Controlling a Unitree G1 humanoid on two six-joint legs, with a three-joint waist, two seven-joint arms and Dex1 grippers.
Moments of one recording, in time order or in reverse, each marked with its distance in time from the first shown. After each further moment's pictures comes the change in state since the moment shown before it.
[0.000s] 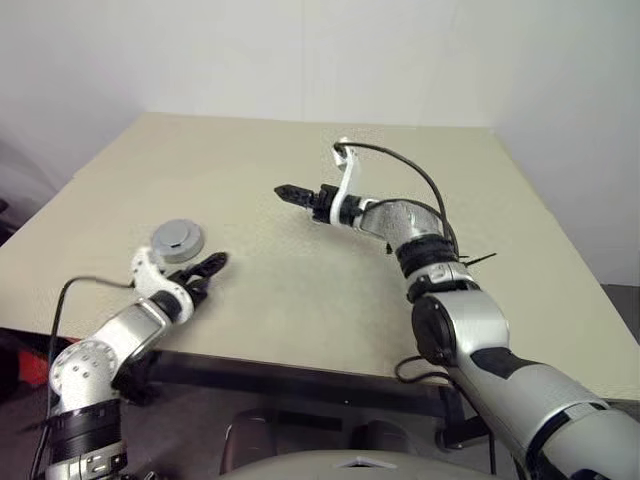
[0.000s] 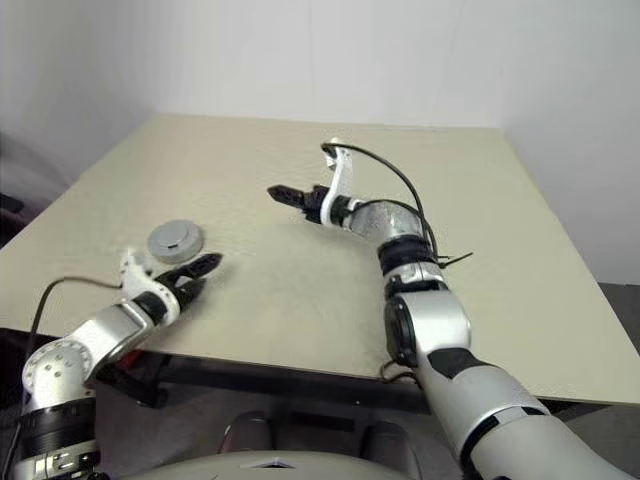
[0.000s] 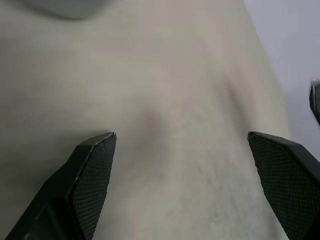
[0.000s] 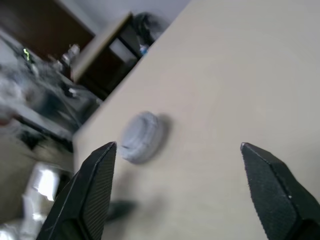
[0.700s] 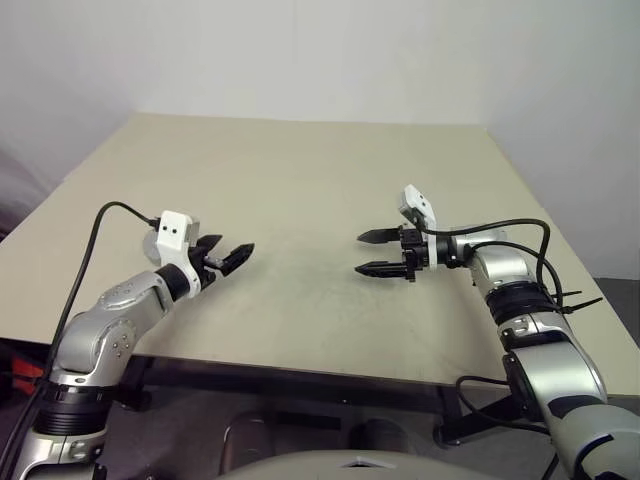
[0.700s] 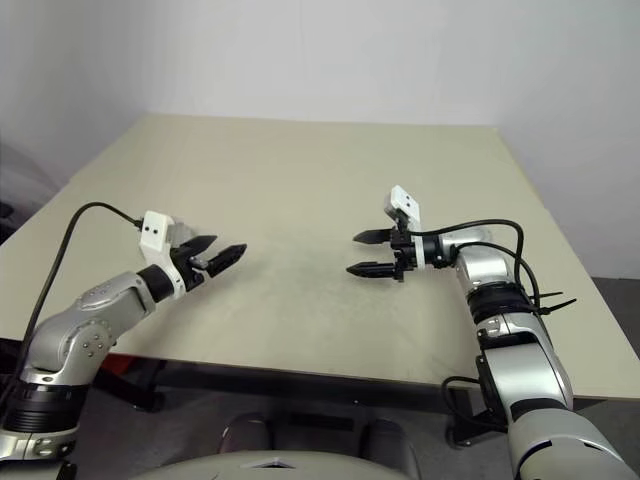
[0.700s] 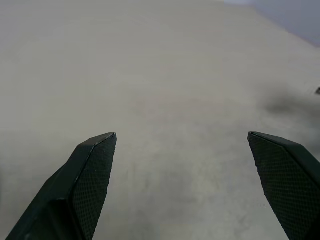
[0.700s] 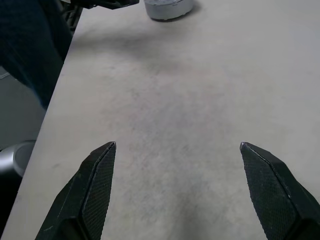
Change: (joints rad) left arm -0.059 0.174 -0.249 -0.069 0.599 -0.259 -0.563; right arm 0.281 -0.406 0.216 -0.174 -0.142 -0.387 0.680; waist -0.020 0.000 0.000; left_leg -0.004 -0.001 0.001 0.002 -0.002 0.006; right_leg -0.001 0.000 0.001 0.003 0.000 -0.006
